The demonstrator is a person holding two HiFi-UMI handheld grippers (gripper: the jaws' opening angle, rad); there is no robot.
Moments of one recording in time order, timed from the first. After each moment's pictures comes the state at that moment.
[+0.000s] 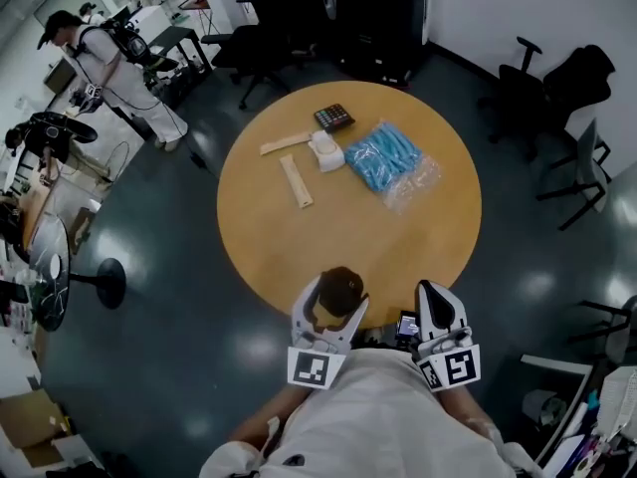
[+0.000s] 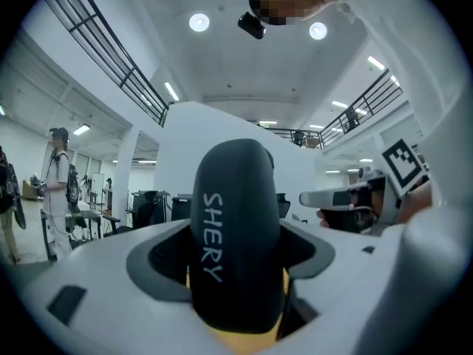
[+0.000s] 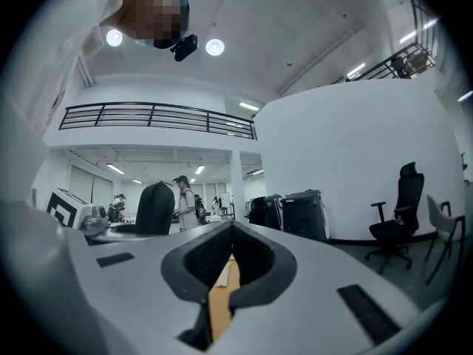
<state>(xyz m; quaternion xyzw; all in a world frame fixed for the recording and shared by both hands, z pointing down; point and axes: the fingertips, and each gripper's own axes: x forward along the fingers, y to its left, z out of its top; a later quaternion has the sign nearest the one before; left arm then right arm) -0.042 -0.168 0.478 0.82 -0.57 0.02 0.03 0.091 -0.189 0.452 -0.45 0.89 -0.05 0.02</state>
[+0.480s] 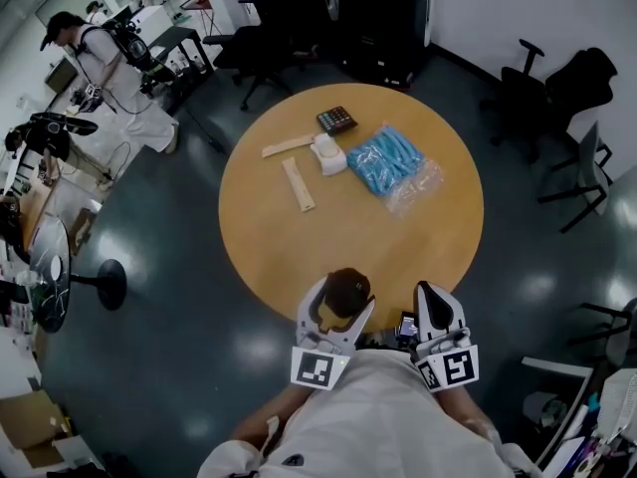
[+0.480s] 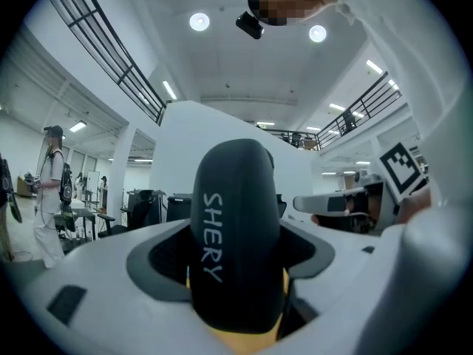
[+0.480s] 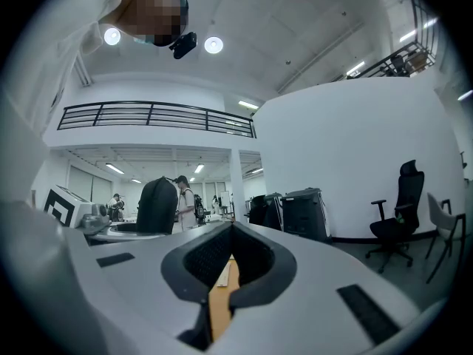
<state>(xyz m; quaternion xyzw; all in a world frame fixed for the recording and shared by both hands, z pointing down) -0.039 -0.177 0.479 0.83 -0.56 0.02 0.03 0.081 -0.198 0.457 -0.45 0.89 -0.05 0.02</state>
